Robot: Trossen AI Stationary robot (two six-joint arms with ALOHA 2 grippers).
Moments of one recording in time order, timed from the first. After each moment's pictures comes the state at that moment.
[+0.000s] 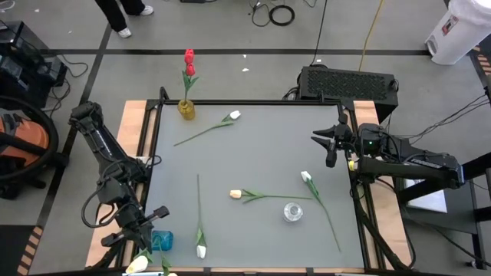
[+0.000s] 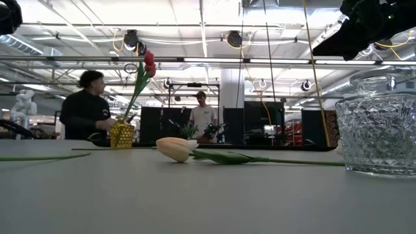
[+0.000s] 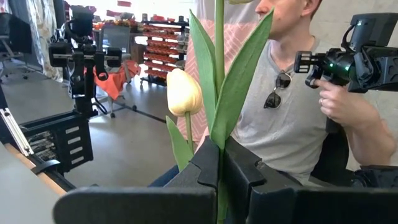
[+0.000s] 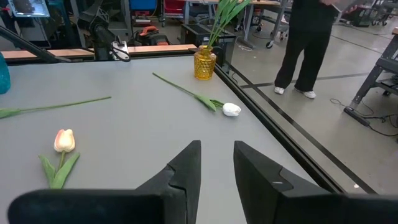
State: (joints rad) left arm -1.00 0.87 0.55 0.34 0.05 -0.07; right arm -0.25 0.41 0.49 -0.35 0.13 -0.01
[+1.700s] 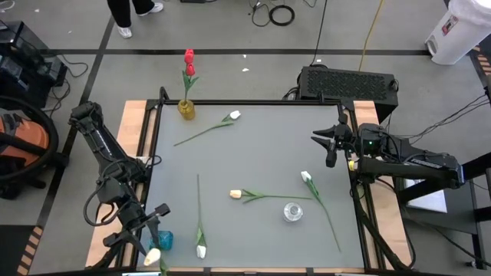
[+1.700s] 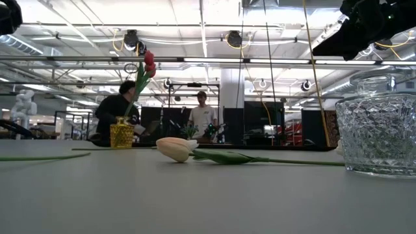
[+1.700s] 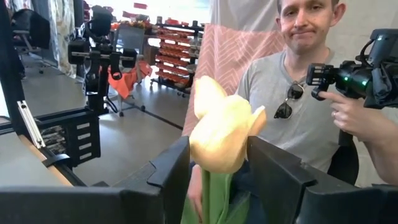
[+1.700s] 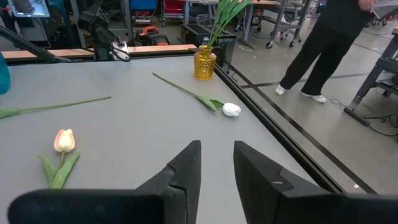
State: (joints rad) left arm -1.00 0.87 0.55 0.35 -0.01 -0.13; right arm -0.25 0.41 0.49 -0.35 0.13 -0.01
